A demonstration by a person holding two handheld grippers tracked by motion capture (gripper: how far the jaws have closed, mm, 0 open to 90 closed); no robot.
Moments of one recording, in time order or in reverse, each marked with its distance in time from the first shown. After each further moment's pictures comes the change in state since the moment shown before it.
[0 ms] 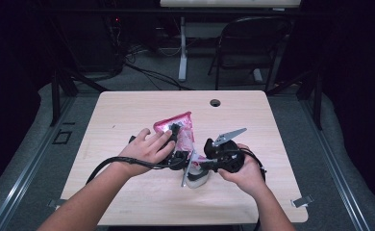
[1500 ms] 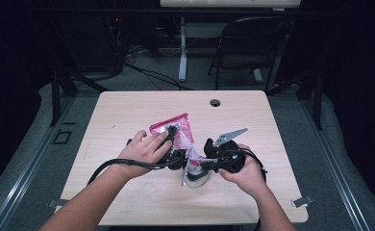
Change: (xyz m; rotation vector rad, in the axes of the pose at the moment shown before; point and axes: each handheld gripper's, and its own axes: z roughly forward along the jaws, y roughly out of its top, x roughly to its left) left arm -0.005 -0.005 0.001 0.005 -0.071 -0.111; right arm 0.001 -0.001 -0.002 -0.008 -0.008 0.006
